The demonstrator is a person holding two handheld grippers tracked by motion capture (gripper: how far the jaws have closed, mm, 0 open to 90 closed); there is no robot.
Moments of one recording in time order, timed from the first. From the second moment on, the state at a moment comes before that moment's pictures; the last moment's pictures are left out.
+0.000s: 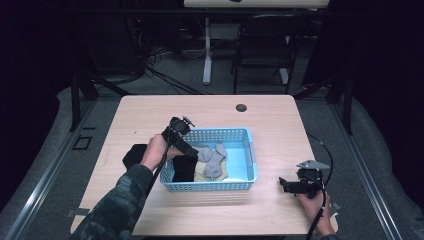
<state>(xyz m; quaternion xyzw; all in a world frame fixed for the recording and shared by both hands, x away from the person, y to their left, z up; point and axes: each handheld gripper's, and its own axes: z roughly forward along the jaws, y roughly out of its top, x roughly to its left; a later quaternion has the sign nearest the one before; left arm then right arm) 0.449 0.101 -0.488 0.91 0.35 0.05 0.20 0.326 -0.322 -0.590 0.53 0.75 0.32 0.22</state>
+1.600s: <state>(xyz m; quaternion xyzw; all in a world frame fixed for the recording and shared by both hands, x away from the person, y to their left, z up) 0.439 0.106 -0.463 0.91 0.34 0.08 0.21 0.326 -0.322 -0.590 0.53 0.75 0.32 0.22</state>
